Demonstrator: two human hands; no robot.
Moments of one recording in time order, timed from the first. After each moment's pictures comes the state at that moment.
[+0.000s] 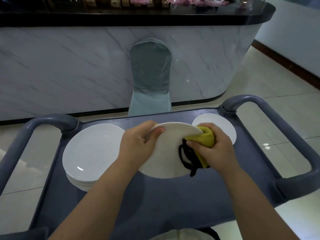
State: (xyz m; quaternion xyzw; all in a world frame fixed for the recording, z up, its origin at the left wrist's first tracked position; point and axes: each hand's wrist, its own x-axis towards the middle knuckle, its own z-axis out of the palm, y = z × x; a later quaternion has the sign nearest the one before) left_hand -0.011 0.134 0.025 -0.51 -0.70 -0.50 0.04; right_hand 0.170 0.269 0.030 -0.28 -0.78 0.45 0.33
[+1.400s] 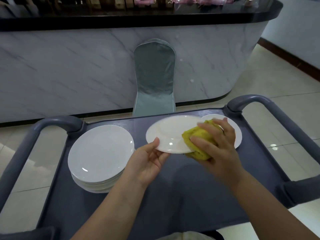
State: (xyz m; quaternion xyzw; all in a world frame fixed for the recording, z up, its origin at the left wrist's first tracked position) left_hand 0.015 0.135 0.023 0.15 -0.31 -0.75 -0.56; right_hand 0.170 0.286 0.004 -0.07 -0.90 0.03 0.43
